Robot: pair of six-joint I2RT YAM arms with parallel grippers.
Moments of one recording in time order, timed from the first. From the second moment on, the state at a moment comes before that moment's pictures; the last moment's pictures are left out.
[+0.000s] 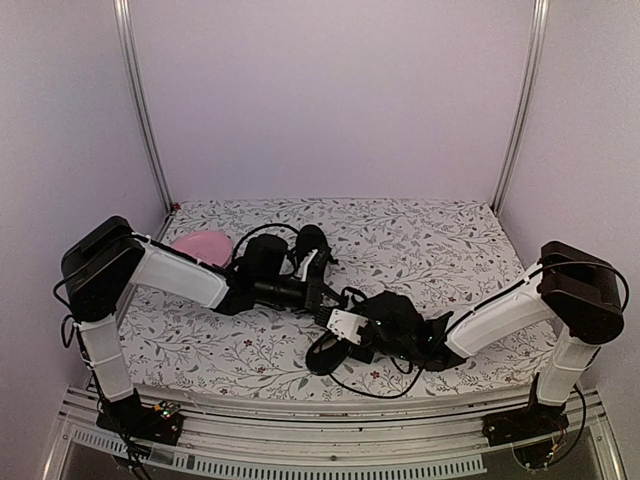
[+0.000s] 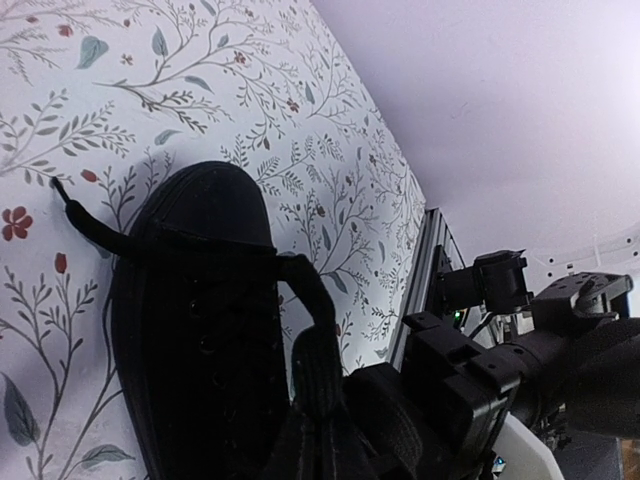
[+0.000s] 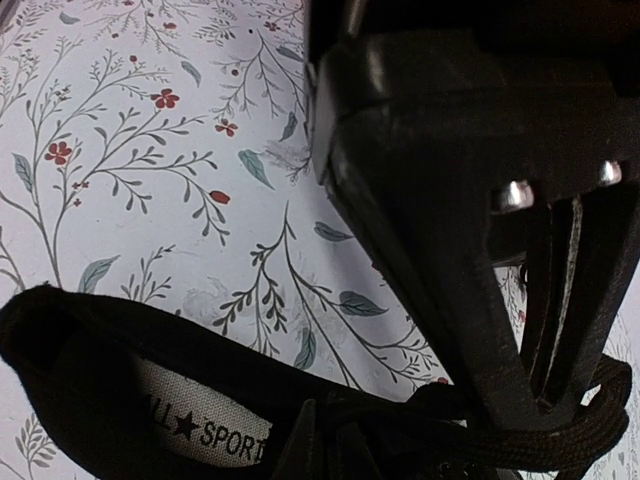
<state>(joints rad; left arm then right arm) -0.81 1.88 0.95 0.47 0.62 -0.71 1.13 1.77 0.73 0.52 0.22 -0.42</state>
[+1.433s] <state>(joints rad) -0.82 1.80 0.86 0.49 0.49 -0.67 1.14 1.83 0.83 0.50 0.50 -0.04</state>
